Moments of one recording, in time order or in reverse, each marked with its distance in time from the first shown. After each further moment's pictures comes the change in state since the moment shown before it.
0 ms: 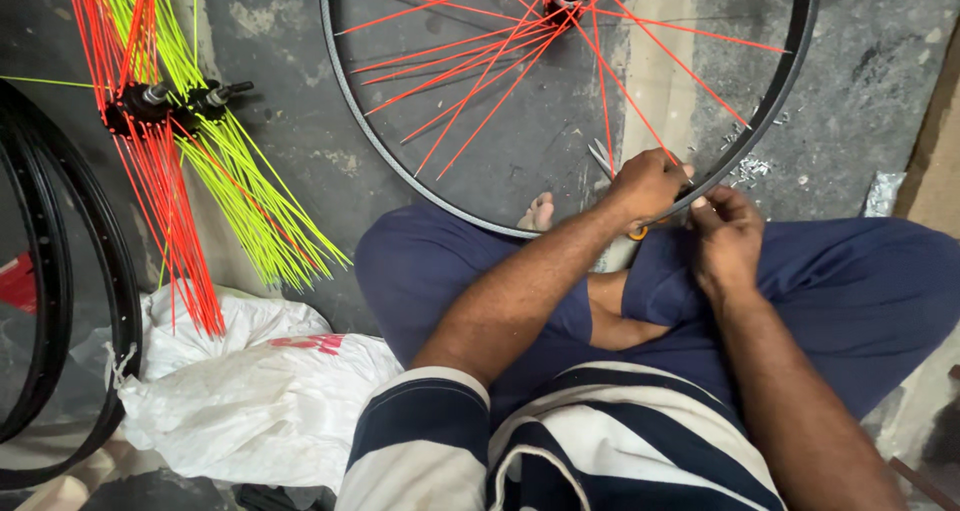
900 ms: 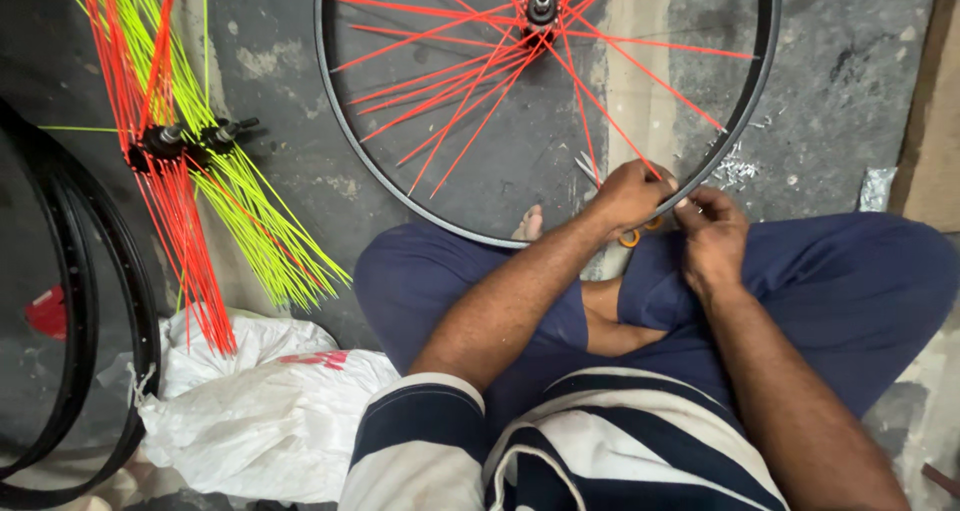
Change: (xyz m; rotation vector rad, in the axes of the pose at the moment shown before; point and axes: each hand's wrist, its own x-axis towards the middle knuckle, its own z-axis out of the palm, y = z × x) left_hand -0.013 0.014 -0.011 -0.166 -0.162 -0.055; right_hand 0.009 0.022 -0.009 -0.045 0.102 -0.057
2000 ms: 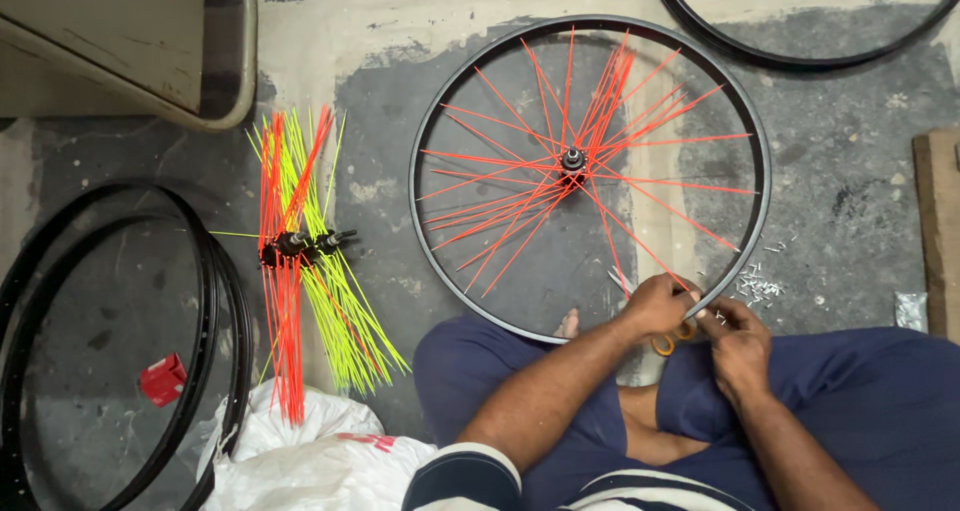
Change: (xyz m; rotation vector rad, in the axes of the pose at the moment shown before) left_hand -0.004 -0.006 0.000 0.432 0.105 0.310; right_hand -0.011 -0.016 0.008 -0.153 -0.012 -0.033
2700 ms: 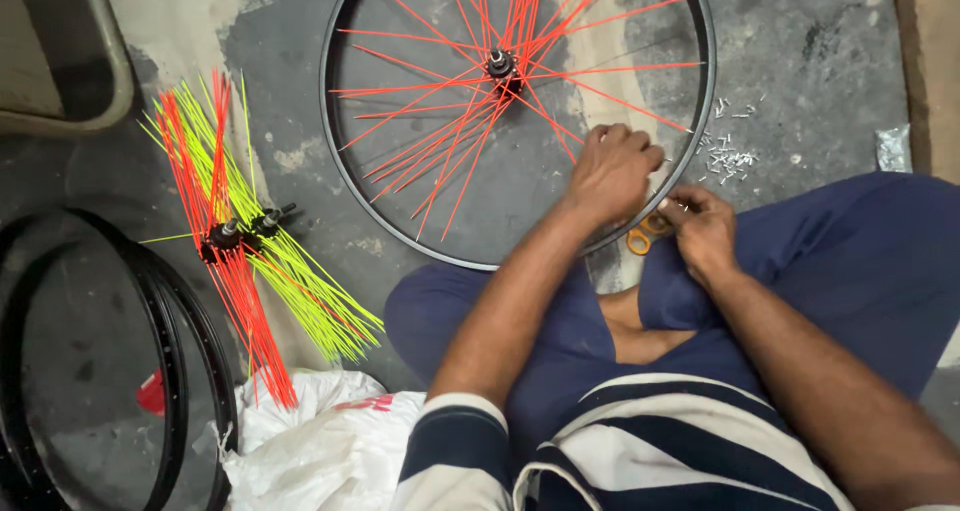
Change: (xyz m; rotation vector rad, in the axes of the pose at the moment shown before) left_hand 0.009 0.084 -0.071 0.855 0.011 0.604; right_hand 0.004 0.008 0.010 0.137 -0.042 0.034
